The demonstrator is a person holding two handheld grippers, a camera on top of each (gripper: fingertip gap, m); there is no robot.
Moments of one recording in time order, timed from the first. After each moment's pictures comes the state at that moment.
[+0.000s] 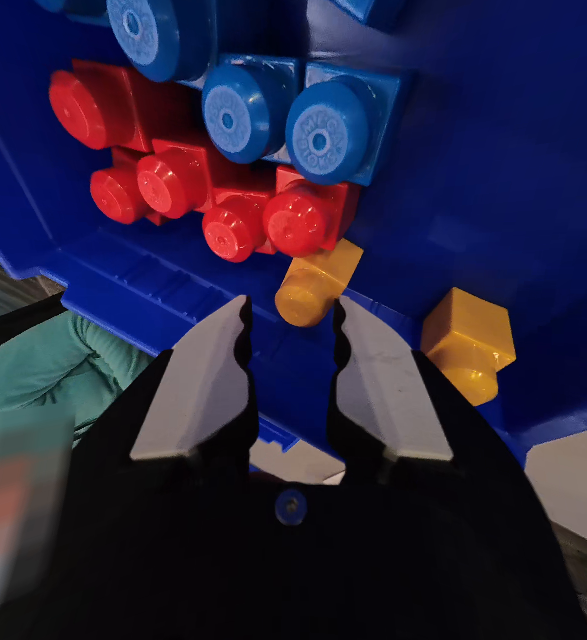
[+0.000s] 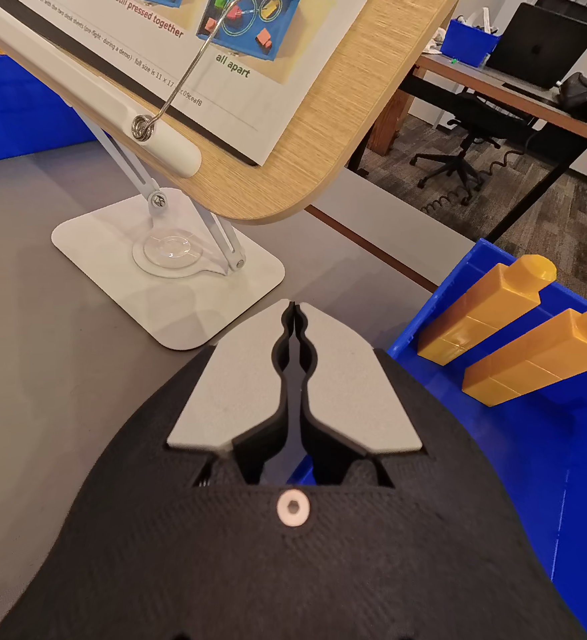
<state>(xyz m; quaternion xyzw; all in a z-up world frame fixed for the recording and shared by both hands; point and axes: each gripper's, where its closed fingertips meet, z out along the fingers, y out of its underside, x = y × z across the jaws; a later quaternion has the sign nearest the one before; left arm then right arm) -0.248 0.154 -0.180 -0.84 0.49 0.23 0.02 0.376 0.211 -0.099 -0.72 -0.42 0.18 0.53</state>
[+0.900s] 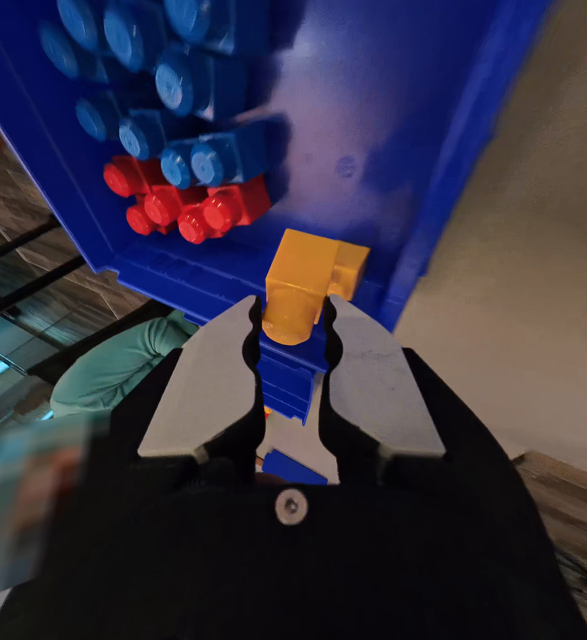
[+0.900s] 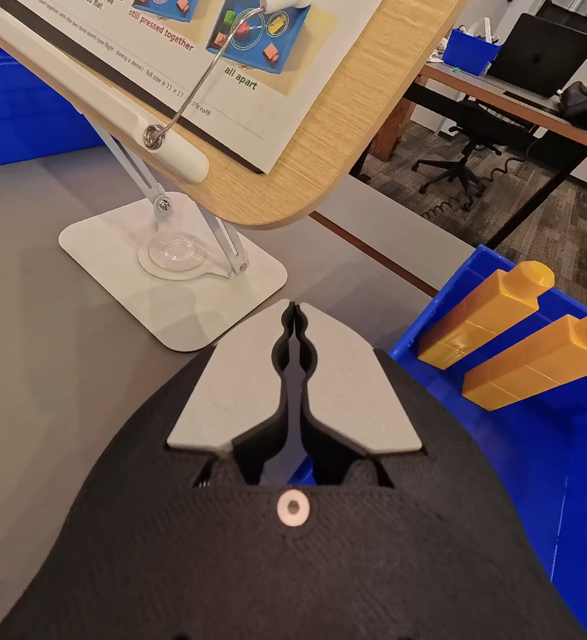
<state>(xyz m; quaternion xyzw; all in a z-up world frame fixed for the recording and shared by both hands) -0.182 0.075 -0.115 -0.78 0.57 0.25 0.05 0.375 0.209 -0.095 -0.71 -0.42 0.18 0.53</state>
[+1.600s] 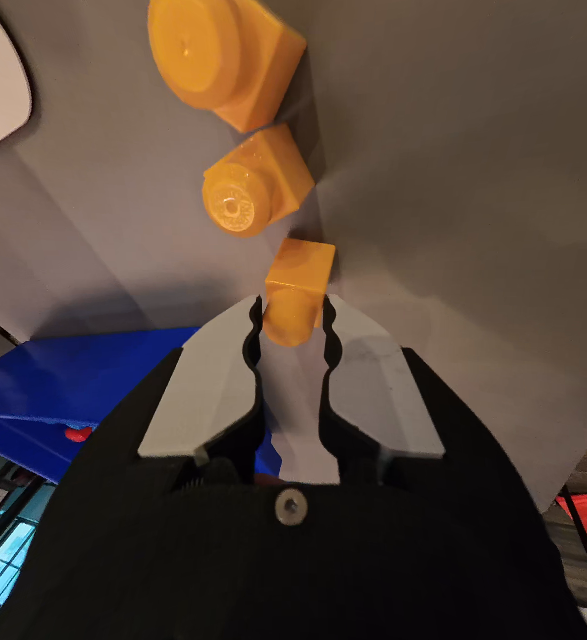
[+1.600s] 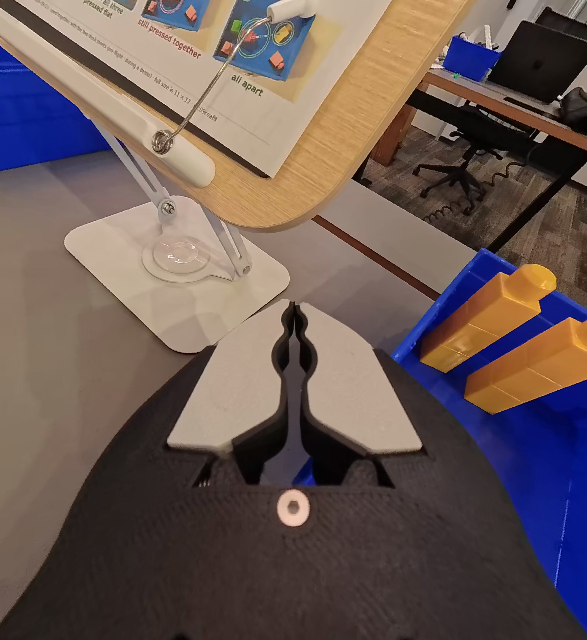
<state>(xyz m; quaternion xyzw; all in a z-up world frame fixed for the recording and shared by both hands) 0.010 -0.032 -0.191 -0.68 0.72 0.13 0.04 0.374 0.206 -0.094 -0.71 -0.42 0.19 0.54</state>
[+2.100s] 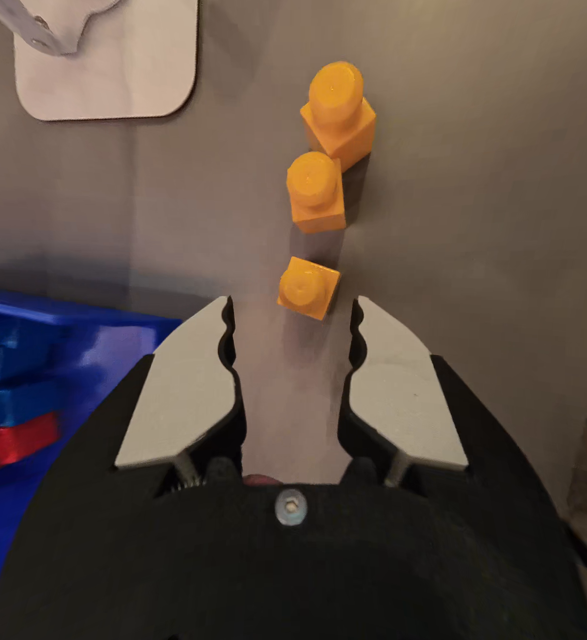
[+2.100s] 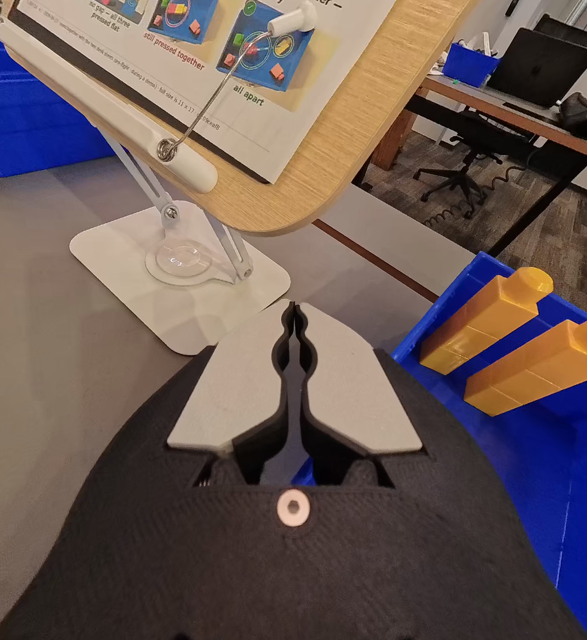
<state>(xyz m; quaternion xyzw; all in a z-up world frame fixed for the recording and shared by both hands) 0.005 -0.032 -0.171 -0.78 0.57 -0.05 0.25 0.374 0.205 -0.091 -0.70 -0.42 0.19 0.54</state>
